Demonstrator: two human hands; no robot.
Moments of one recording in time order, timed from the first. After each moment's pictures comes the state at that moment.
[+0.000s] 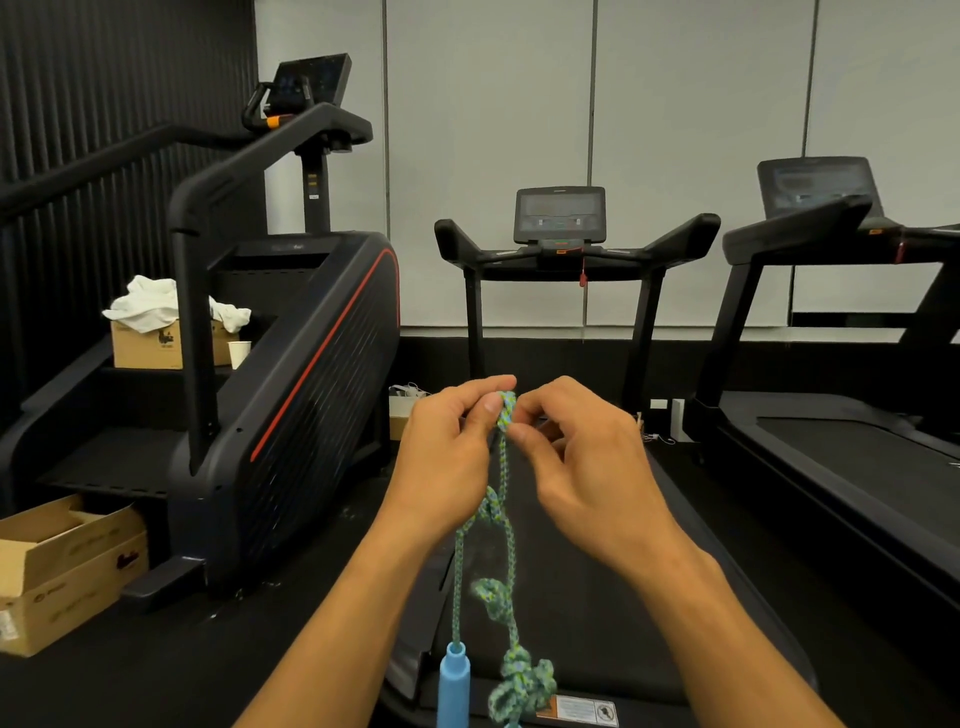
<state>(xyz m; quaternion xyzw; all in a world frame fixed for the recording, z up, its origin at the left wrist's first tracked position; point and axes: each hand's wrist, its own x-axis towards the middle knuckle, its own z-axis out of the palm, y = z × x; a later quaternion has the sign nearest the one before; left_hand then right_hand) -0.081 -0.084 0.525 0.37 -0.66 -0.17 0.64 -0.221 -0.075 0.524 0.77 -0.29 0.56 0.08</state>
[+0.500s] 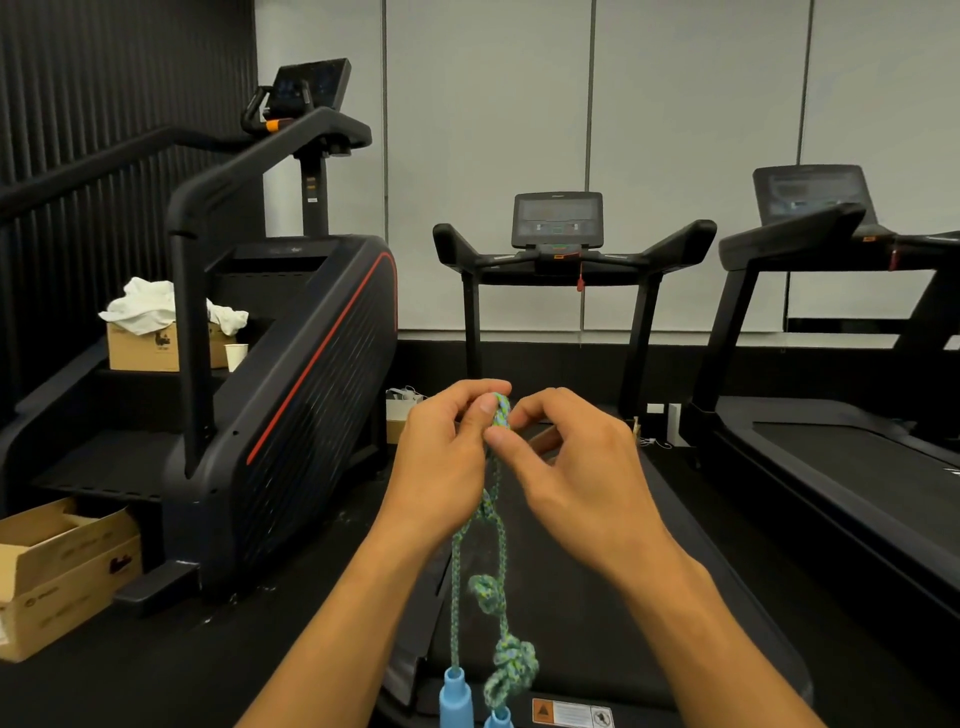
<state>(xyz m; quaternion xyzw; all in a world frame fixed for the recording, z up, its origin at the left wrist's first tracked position) -0.079 -0.086 0.525 0.36 -0.65 -0.19 0.65 -0.214 -0.071 0.523 0.74 -0.32 0.58 0.02</state>
